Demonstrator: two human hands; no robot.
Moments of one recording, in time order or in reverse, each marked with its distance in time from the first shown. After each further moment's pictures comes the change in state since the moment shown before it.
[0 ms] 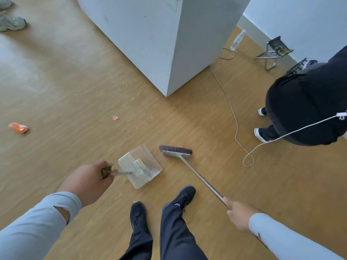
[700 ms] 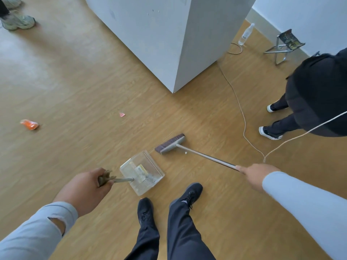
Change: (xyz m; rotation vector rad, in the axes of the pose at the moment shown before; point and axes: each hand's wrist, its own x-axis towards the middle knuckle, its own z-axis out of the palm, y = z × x) left_hand -0.017 -0.037 0.015 -0.046 0.014 -0.039; right_hand 0.005 -0.032 -0.103 -0.619 0.098 0.040
